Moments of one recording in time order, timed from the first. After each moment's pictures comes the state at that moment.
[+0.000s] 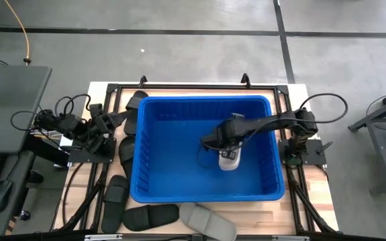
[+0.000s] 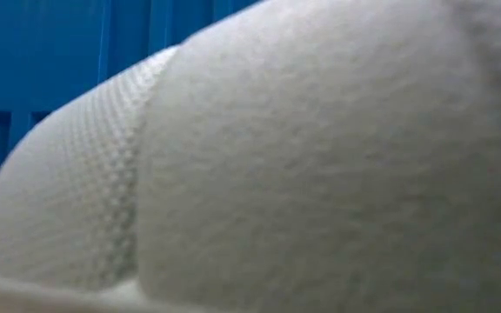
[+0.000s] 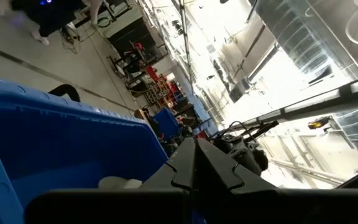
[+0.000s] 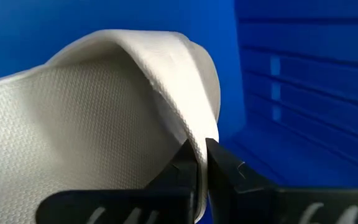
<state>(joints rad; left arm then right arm) -0.29 0.11 0.33 0.05 -0.84 -0.83 0.11 1.87 1.63 -1.56 0.37 0.41</state>
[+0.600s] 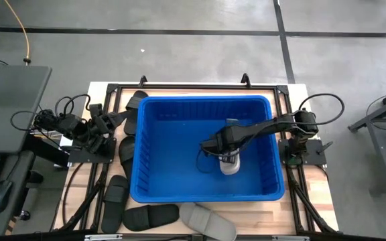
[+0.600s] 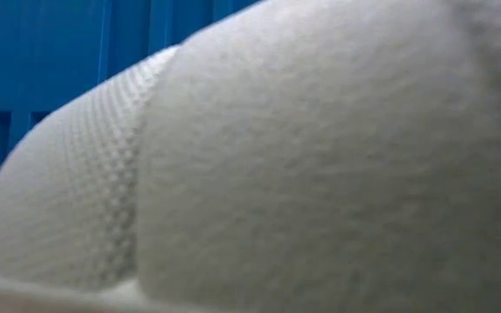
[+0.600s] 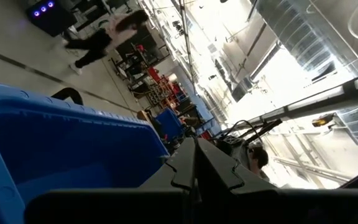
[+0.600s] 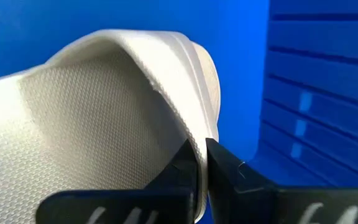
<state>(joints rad) -0.29 0.11 0.33 0.05 -0.85 -0.81 0.13 1.87 1.50 -1.37 0.39 0.27</state>
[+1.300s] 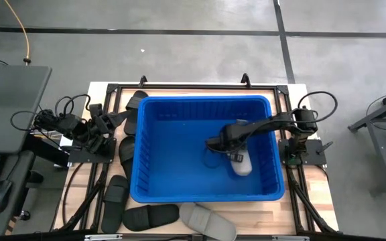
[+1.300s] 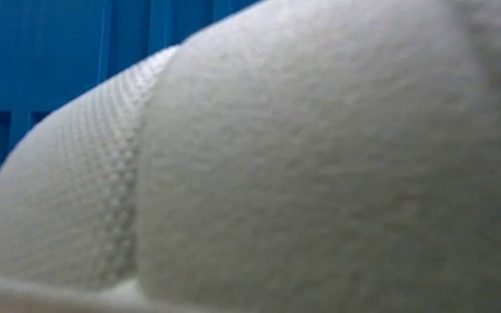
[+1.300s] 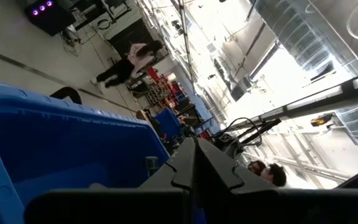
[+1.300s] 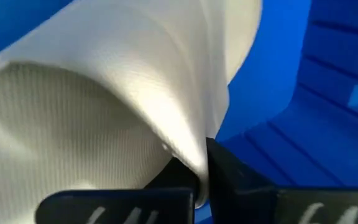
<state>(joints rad) -0.29 0.11 0.33 0.05 -0.85 -0.81 0.06 1.86 1.31 -1.38 0.28 0.34</state>
